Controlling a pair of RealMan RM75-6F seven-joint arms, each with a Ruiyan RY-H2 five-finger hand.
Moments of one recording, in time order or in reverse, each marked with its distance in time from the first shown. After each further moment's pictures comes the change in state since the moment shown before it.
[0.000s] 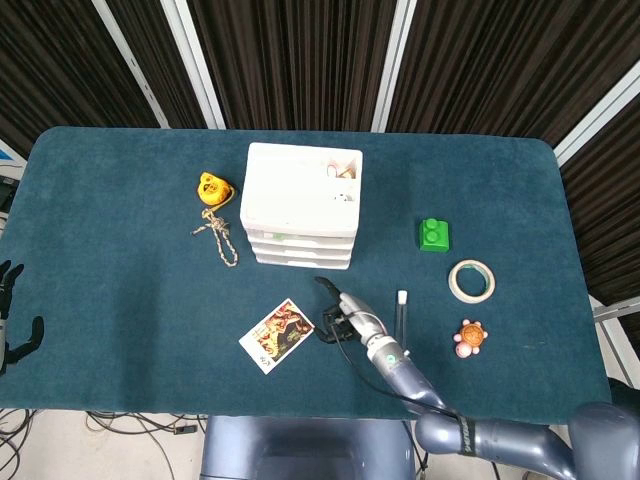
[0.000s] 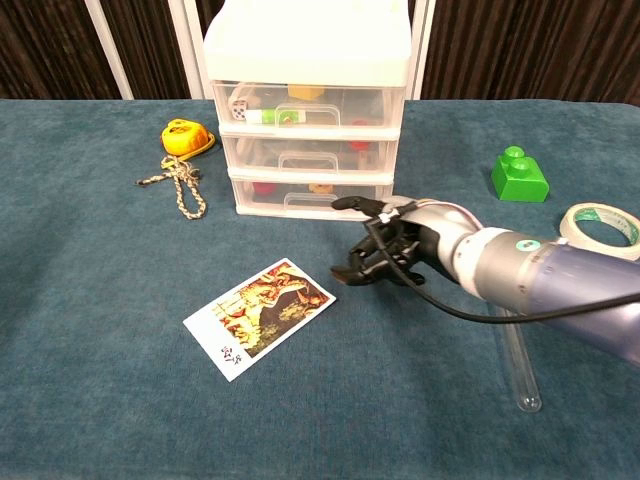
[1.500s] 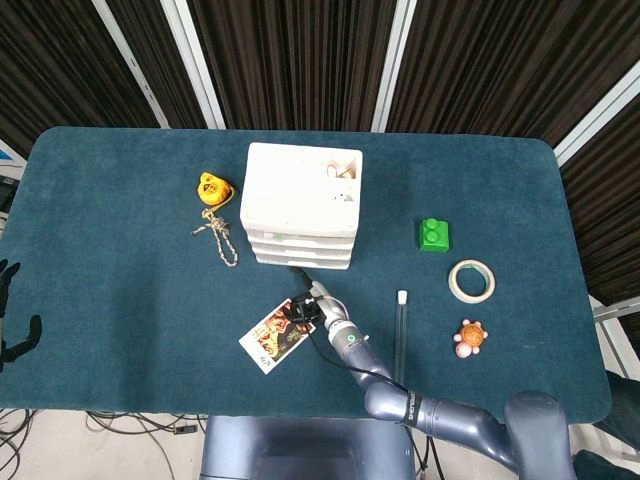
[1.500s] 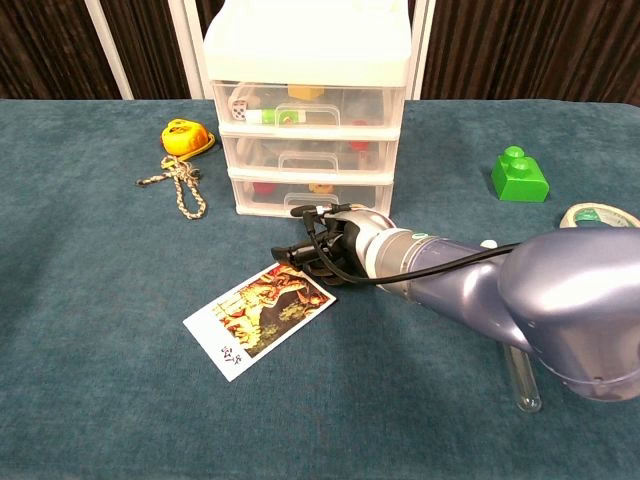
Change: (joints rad) left arm -0.002 0.016 -0.008 -0.020 -0.024 -0.014 -0.020; right arm 0.145 -0.227 0.163 0.264 0.248 -0.119 0.063
